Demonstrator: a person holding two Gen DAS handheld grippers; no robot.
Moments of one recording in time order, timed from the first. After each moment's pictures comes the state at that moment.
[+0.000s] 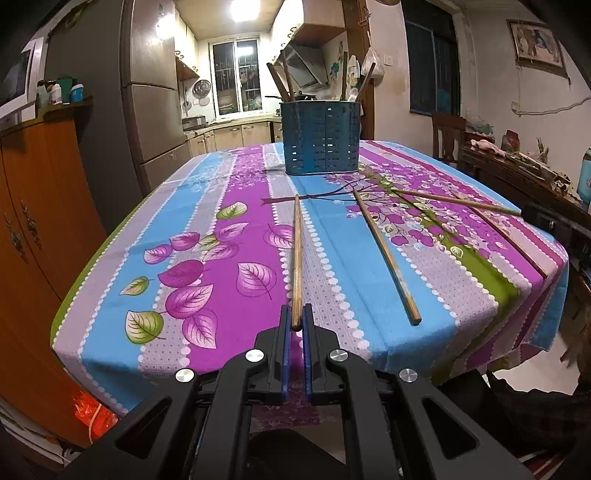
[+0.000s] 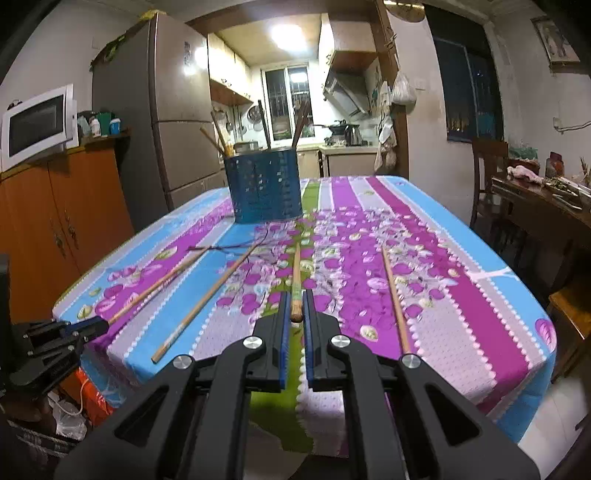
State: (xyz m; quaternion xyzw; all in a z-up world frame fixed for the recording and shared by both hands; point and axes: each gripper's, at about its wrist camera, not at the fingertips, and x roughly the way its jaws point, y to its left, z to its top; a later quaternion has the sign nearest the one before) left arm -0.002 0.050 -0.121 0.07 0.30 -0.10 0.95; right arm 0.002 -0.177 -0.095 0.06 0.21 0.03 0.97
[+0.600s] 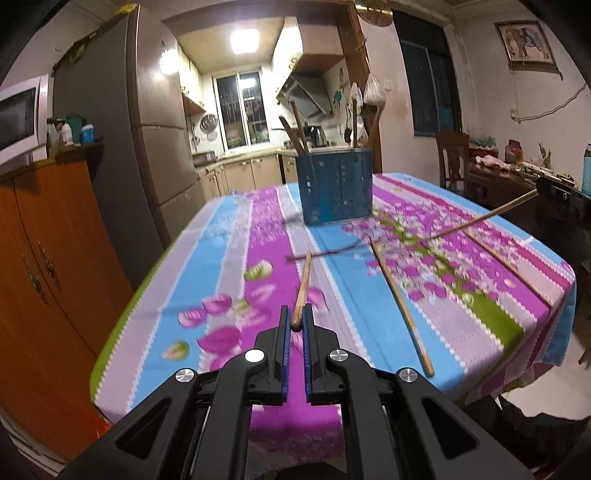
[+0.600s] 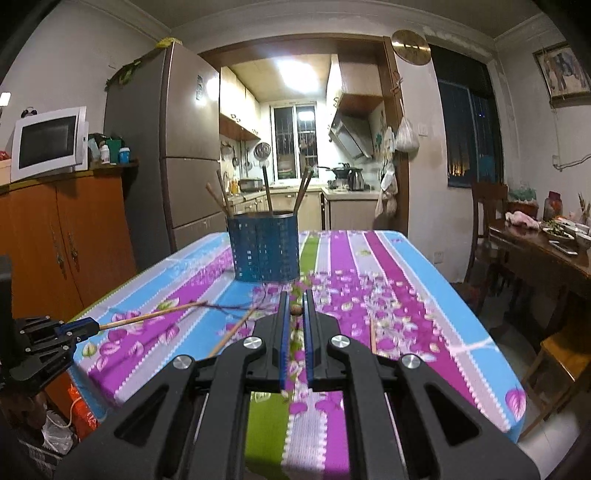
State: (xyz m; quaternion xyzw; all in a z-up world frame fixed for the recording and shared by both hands) left arm 0.002 0.060 -0.069 0.10 0.23 -0.09 0.97; right arm 0.005 -0.188 -0.038 0.03 0.14 0.03 0.99
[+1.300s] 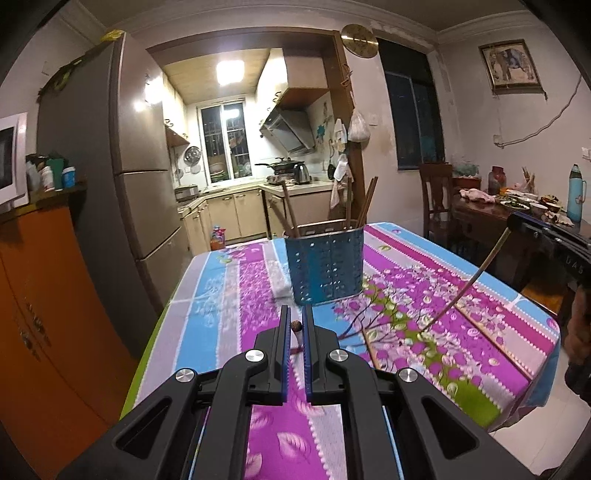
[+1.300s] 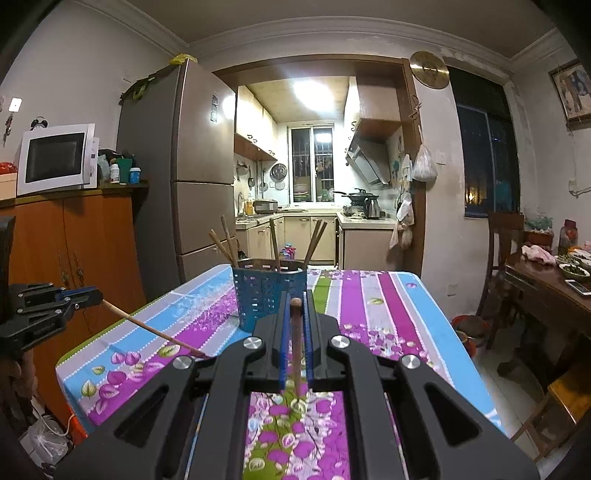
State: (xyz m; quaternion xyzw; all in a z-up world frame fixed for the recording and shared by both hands) left arm 0.052 0.047 0.023 0.10 0.17 -0.13 0.97; right arm 0.053 -0.194 0.015 0.01 0.09 0.07 0.99
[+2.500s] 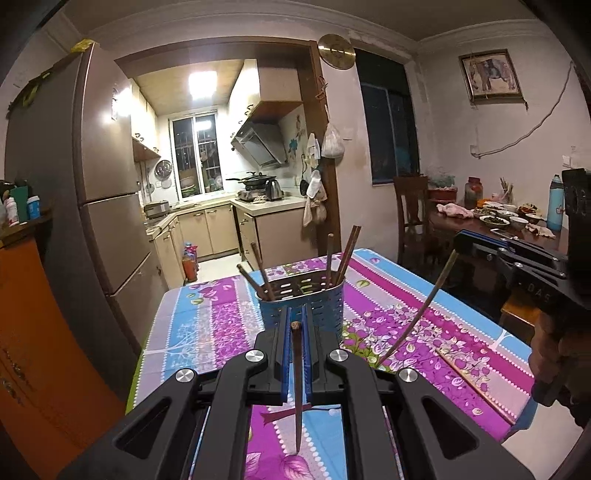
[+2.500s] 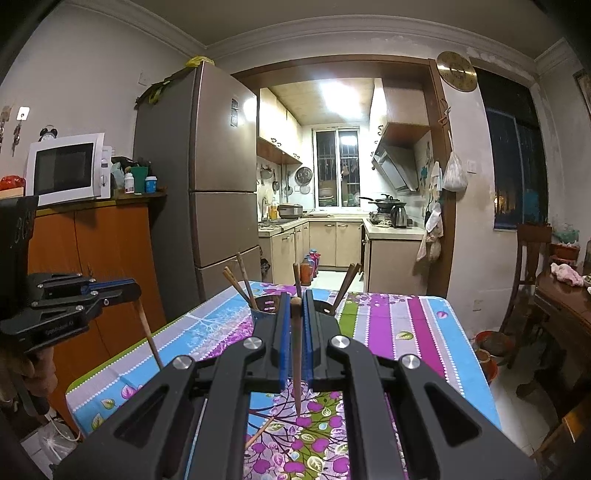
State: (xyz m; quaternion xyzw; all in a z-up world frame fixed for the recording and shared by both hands) left arm 0.106 0.018 0.082 0.10 0.15 -0.20 0.96; right arm 0.116 -0.192 0.067 0.01 0.09 0.12 0.99
